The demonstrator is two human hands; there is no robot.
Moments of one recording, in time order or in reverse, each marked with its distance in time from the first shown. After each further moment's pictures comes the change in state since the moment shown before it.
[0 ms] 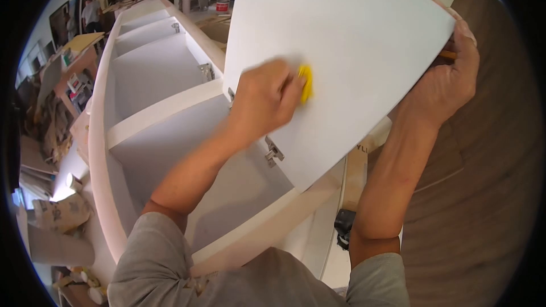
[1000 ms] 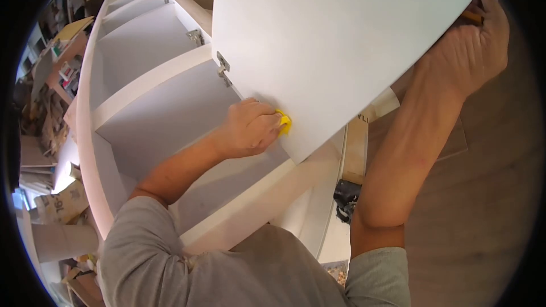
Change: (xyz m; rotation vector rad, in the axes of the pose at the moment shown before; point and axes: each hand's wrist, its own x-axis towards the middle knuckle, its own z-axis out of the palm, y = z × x) left_hand -0.127 -0.018 0.003 -0.023 -0.250 0.284; right_hand 0.024 0.009 -0.029 0.009 -0.308 -0.019
